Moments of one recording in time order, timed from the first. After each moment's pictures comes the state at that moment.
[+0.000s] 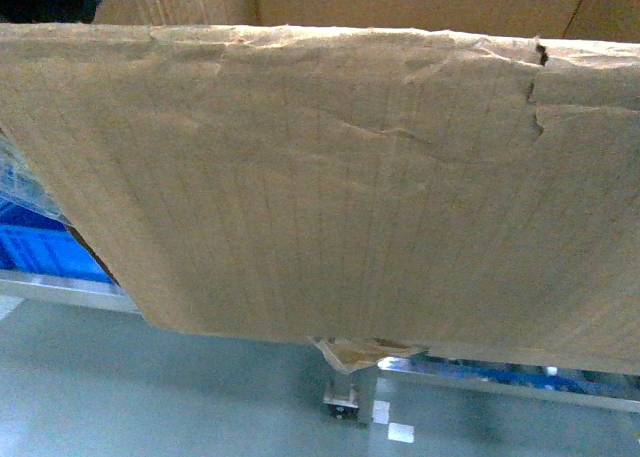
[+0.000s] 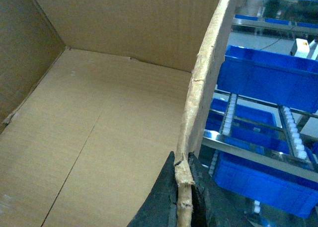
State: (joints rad) left arm -0.51 1.14 0.65 0.36 -0.36 -0.02; right arm 0.00 1.04 0.62 0.23 -0.30 -0.05
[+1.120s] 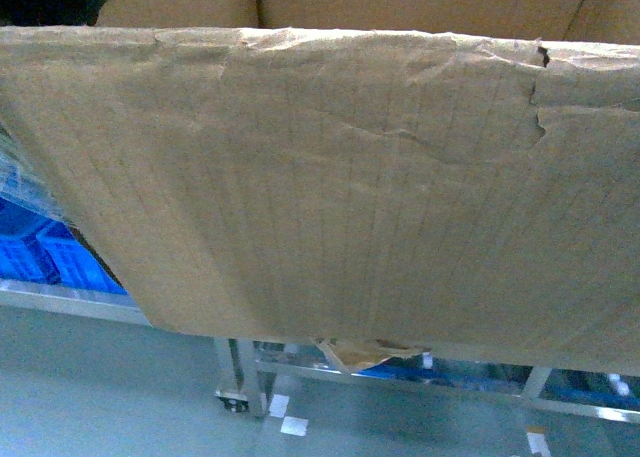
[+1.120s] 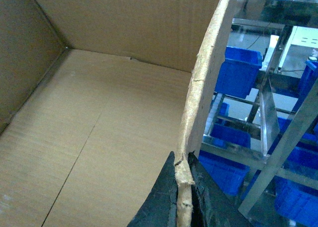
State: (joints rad) left arm -0.51 1.14 0.65 0.36 -0.36 -0.02; right arm 0.00 1.04 0.62 0.23 -0.30 -0.05
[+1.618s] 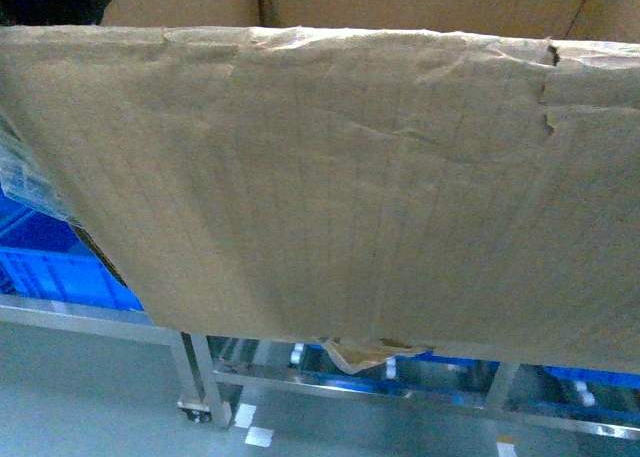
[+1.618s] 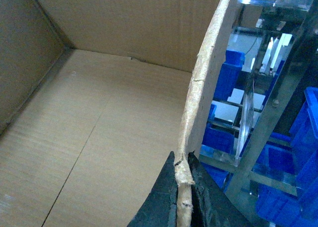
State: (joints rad) left arm -0.51 1.15 0.65 0.36 -0.35 -0.02; right arm 0.00 1.04 0.62 0.23 -0.30 -0.05
